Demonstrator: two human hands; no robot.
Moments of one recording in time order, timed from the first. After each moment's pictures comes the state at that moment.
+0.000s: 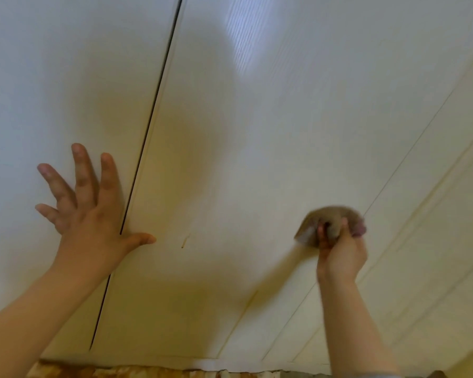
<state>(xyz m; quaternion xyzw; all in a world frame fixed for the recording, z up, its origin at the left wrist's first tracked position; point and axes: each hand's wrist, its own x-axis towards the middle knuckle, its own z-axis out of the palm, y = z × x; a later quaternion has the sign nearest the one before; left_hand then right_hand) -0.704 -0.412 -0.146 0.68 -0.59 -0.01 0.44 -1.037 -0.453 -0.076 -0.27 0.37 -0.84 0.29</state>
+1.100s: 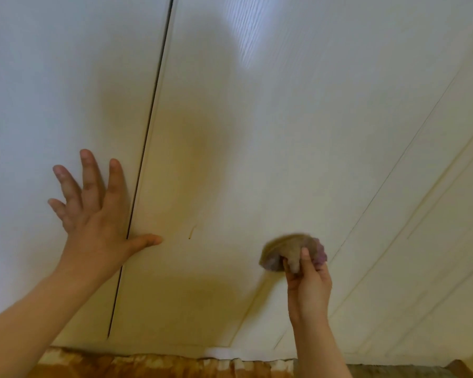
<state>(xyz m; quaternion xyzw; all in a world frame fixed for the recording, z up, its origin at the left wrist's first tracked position) -0.703 -0.405 -0.153 0.68 -0.61 -0.01 0.40 -1.016 -0.416 -0.160 -0.29 0.35 -0.77 0.44</state>
